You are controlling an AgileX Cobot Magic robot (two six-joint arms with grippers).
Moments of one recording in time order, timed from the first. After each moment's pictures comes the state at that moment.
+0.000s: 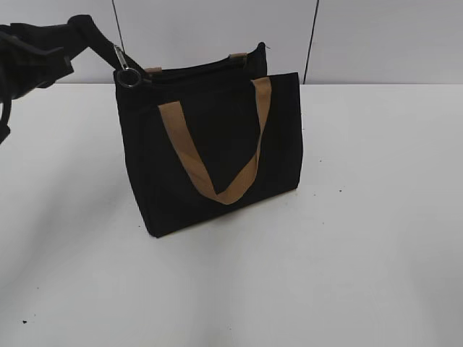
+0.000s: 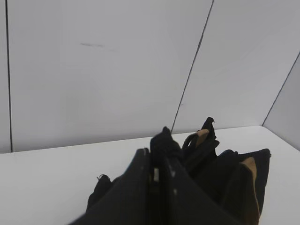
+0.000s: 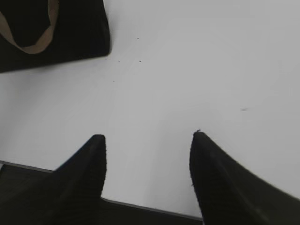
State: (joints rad) left arm -0.37 1.26 -0.57 0.26 -0.57 -0.38; right arm -0.01 -0.01 -0.49 0.23 1.10 -0.22
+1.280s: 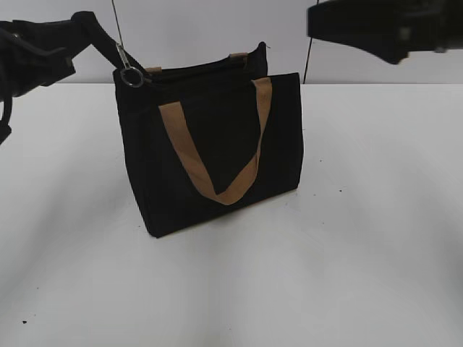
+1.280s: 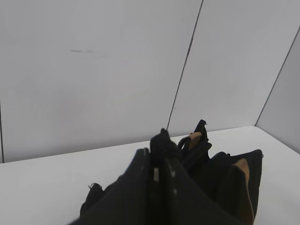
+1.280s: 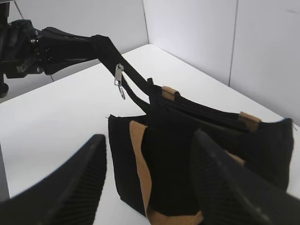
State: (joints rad) left arm -0.37 1.26 -0.57 0.30 -0.60 -0.39; right arm 0.11 1.23 -0.85 1.52 0.76 -1.65
